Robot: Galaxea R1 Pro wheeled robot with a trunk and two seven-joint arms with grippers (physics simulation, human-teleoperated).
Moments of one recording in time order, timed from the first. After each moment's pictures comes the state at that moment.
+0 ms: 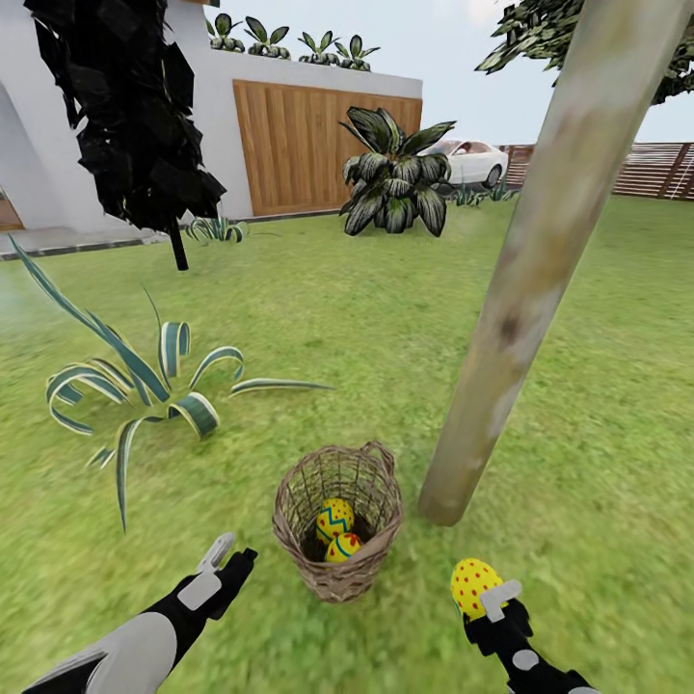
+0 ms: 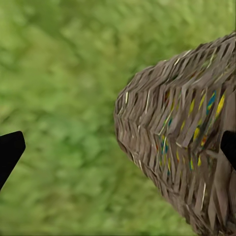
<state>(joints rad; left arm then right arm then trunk) -0.72 -0.01 0.35 -0.11 0.64 0.09 0.06 -0.57 -0.07 -0.05 -0.04 0.42 -0.28 -0.15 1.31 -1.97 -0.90</state>
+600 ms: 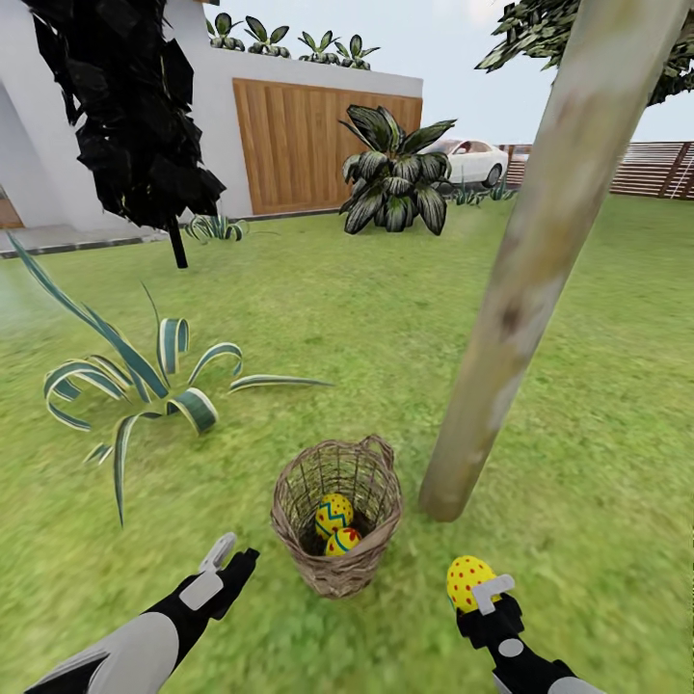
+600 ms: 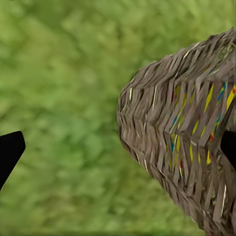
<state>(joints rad) -0.72 -0.02 0.35 -0.12 0.64 0.09 0.06 -0.59 -0.03 -0.06 -0.05 0.41 -0.21 -0.18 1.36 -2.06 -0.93</state>
